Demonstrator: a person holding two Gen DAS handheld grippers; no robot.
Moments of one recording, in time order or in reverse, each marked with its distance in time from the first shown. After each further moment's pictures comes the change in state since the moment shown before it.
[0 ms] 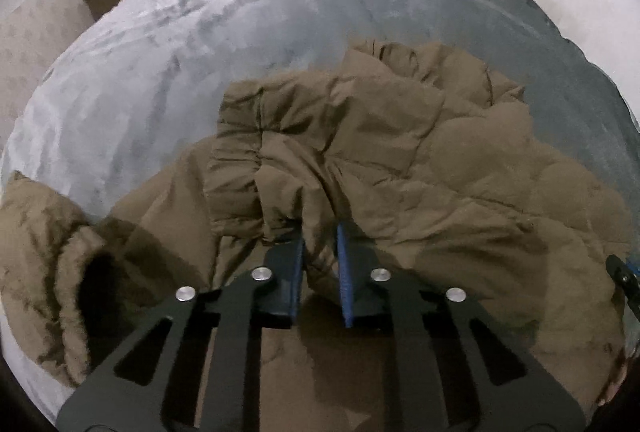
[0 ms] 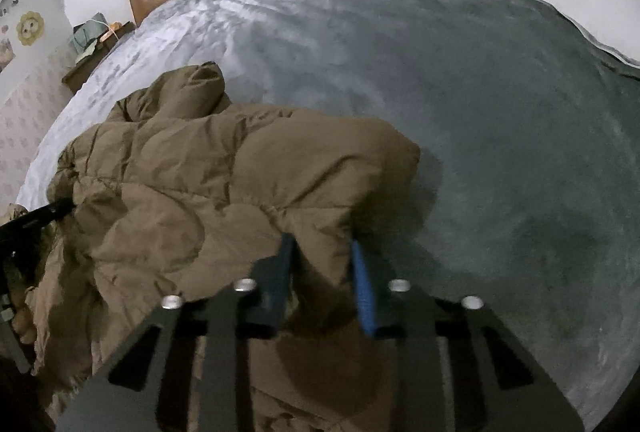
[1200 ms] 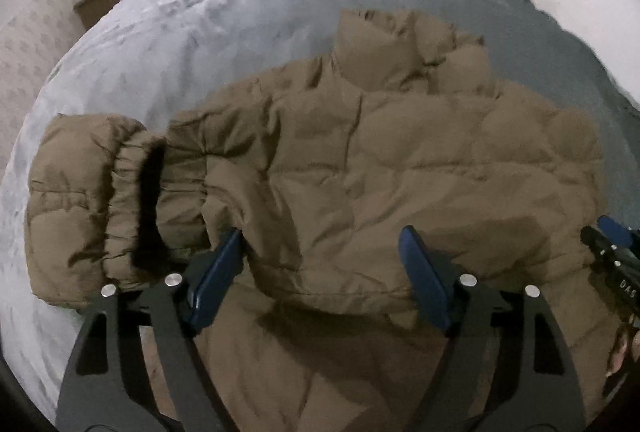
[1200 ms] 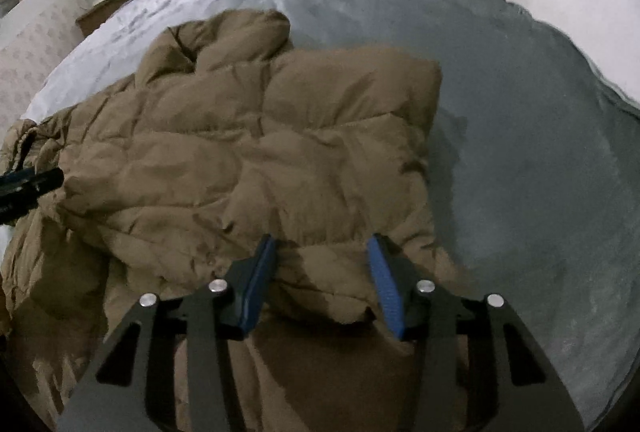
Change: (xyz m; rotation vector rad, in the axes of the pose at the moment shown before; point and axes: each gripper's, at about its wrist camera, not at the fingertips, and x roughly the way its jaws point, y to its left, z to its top) left arm -0.052 0.018 -0.065 0.088 0.050 -0.021; right arm -0.027 0.062 -0.052 -0.166 0.084 -0.058
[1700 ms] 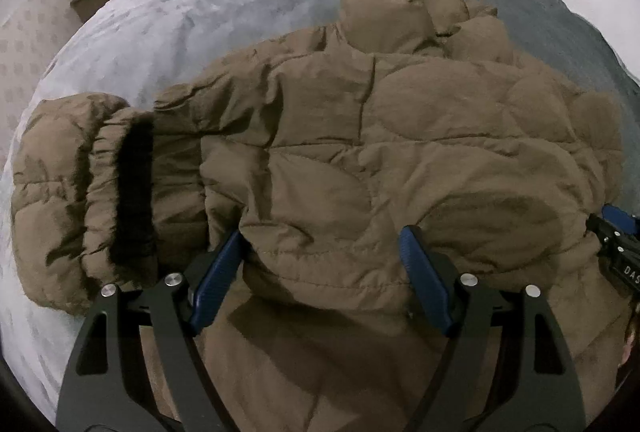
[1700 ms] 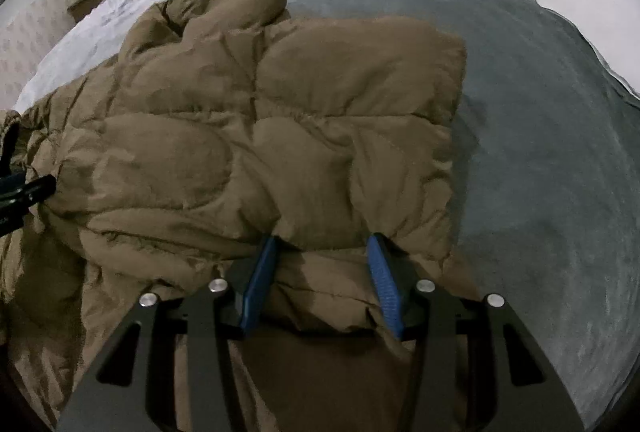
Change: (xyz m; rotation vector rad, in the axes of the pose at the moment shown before) left arm 0.022 -0.001 -0.004 0.010 0.039 0.008; right arm 0.022 0.003 -0.002 0.002 0.048 -0.014
